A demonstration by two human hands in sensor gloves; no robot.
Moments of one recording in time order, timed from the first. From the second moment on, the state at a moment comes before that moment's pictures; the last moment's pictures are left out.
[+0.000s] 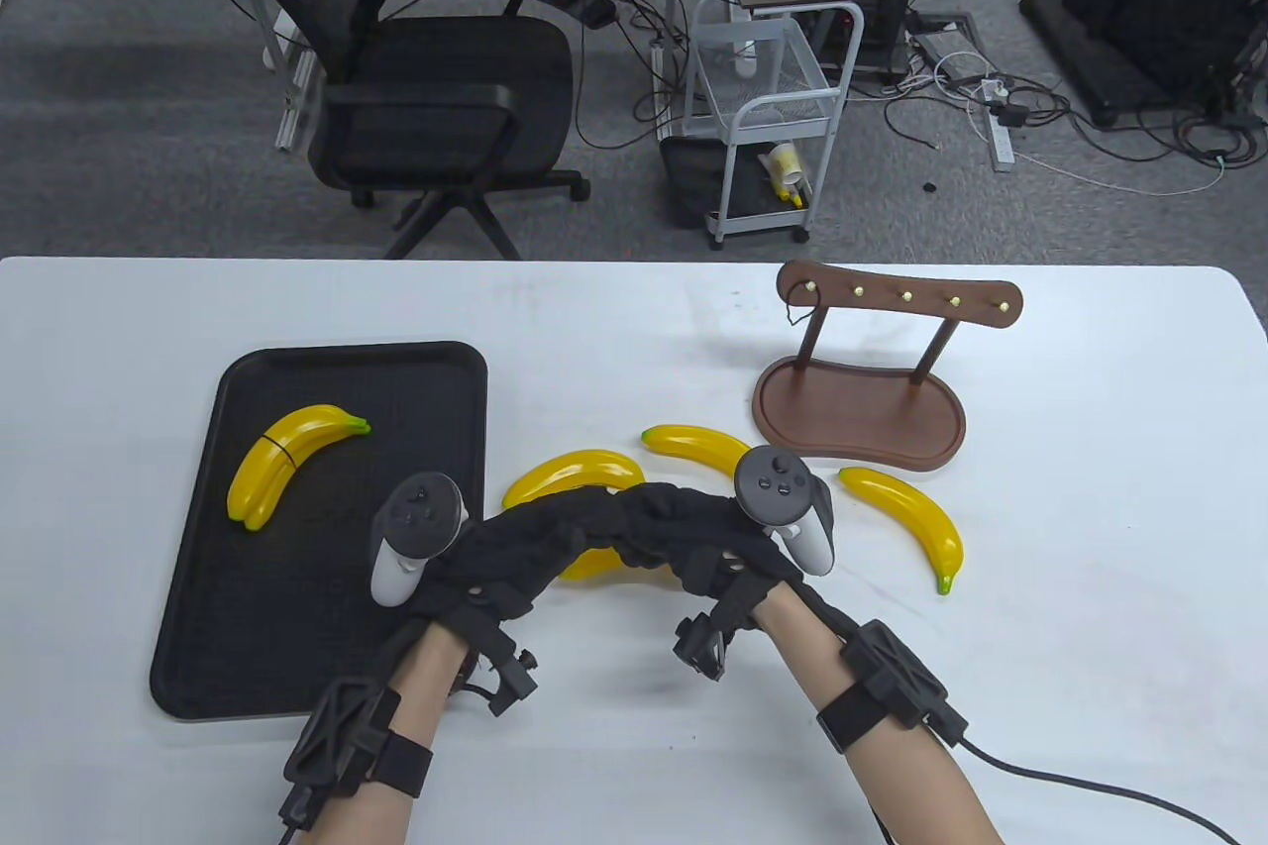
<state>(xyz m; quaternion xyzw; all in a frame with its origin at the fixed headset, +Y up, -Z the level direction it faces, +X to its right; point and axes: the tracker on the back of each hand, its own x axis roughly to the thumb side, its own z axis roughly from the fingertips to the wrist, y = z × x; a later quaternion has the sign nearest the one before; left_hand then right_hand) -0.162 -0.736 -0.303 -0.12 -0.26 0.57 0.77 0.082 -0.739 -0.336 0.22 0.16 0.80 0.54</state>
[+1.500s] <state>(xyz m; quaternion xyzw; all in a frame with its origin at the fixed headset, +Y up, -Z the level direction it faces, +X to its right) -0.224 -0.723 -0.289 -0.01 -0.16 0.34 0.93 0.098 -0.757 -0.344 0.24 0.07 0.94 0.25</state>
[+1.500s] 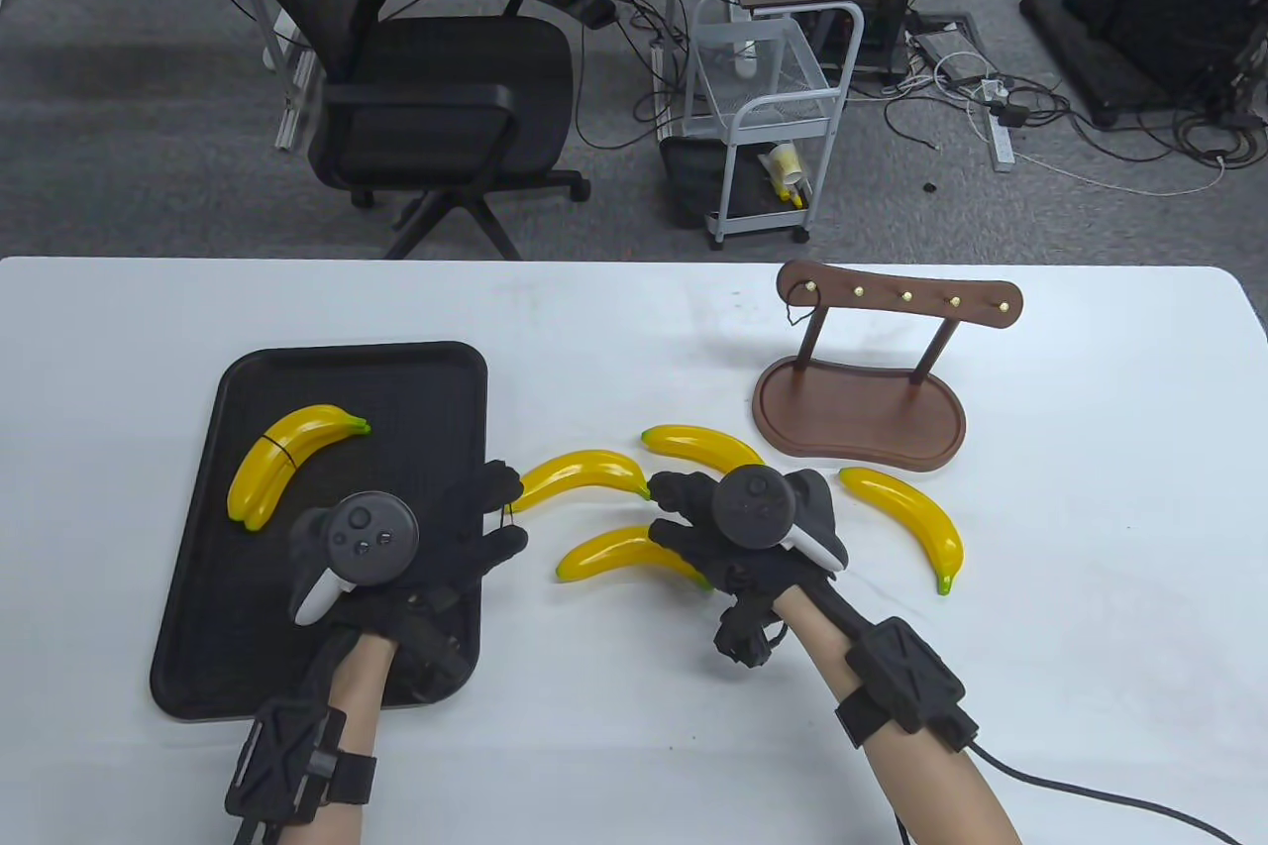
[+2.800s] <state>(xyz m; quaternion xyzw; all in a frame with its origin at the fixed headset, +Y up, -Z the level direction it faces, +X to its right) -0.234 -0.738 -0.287 0.01 -0.15 0.30 0.94 0.067 -0.791 -0.354 0.29 0.04 0.96 0.05</state>
